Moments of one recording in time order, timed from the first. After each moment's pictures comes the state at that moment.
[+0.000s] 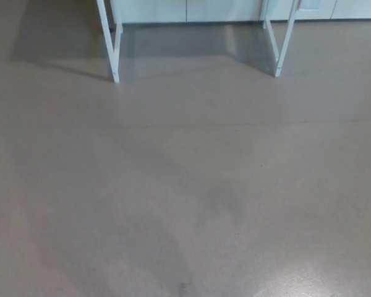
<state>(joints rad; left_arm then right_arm) 0.08 0.47 0.11 1.23 0.14 -0.26 0.00 -0.02 -0.49 0.06 1.24 -0.25 -0.20 -0.12</state>
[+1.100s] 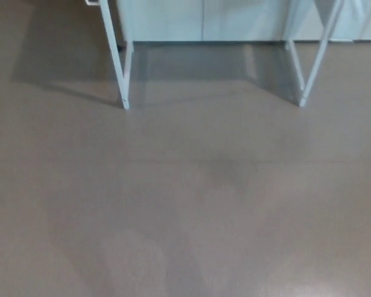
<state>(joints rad) 0.02 0.51 0.02 1.27 0.15 -0.31 0.01 -0.10 -0.49 0.09 1.29 -0.26 -0.19 -0.09</state>
